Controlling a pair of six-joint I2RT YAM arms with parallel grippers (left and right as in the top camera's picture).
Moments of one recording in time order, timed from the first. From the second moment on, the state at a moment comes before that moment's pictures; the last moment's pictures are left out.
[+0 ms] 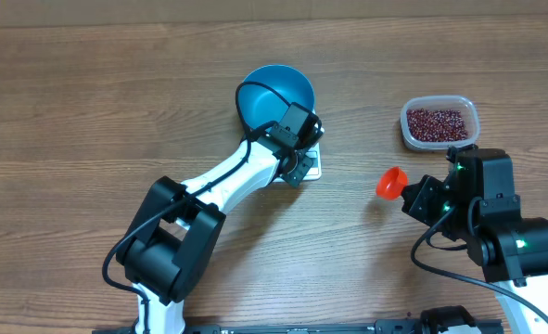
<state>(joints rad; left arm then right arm) -0.62 1.99 1.31 -0.52 -0.04 0.05 0.13 0.94 0.99 -1.06 -0.16 0.62</state>
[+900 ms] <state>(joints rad) -0.62 2.00 1.39 -0.66 -0.06 0.04 0.13 0.94 0.99 -1.06 -0.16 0.62</state>
